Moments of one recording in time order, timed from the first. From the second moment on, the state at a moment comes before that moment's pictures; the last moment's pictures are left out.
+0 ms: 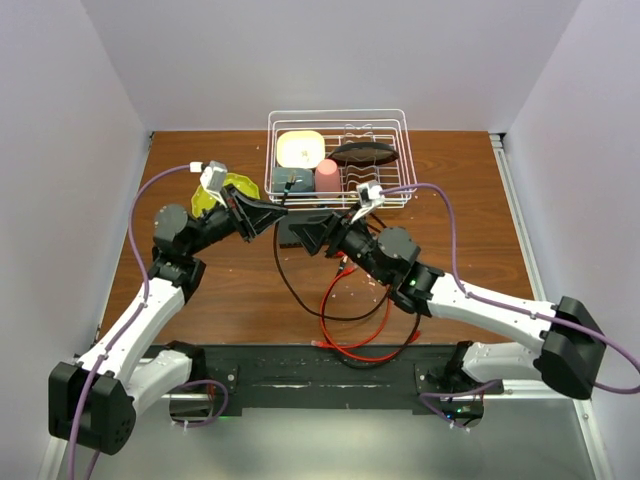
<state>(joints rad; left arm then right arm) -0.26 0.98 0.65 0.54 0.77 -0.65 0.97 1.21 0.78 0.55 0.16 0.63</state>
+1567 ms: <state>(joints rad) -0.26 0.95 0.65 0.50 0.77 -0.64 0.89 1.42 0.92 0.82 0.04 0.72</state>
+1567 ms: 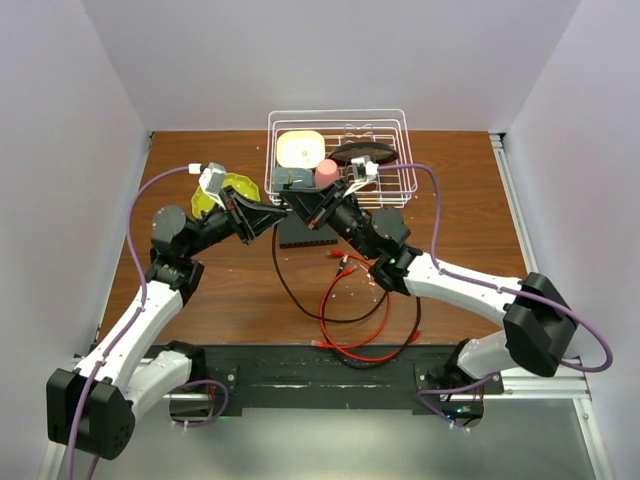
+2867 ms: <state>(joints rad) -0.27 0.88 0.66 0.41 0.72 -0.54 0.78 1.11 0.86 0.51 0.09 0.64</state>
